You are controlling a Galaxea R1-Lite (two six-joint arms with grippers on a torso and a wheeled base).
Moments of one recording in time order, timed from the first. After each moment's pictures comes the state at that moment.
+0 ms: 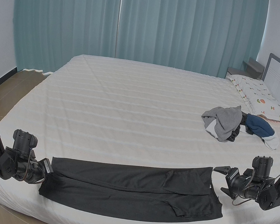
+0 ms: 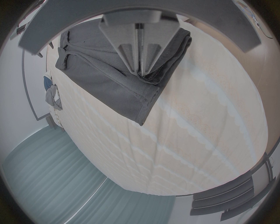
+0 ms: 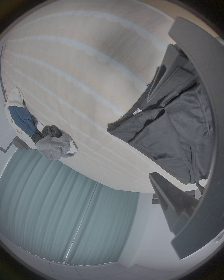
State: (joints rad) left arm -0.03 2.02 -0.42 -0.71 -0.11 -0.67; right arm 0.05 2.04 -0.46 -0.95 0.25 0.92
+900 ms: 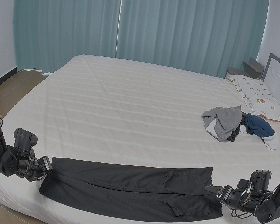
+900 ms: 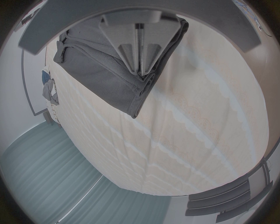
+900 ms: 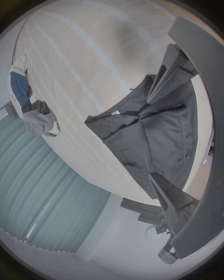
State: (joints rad) left arm 0.00 2.09 -0.47 -0.71 -0.12 -0.67; right arm 0.05 2.10 -0.28 -1.13 0.37 0.55
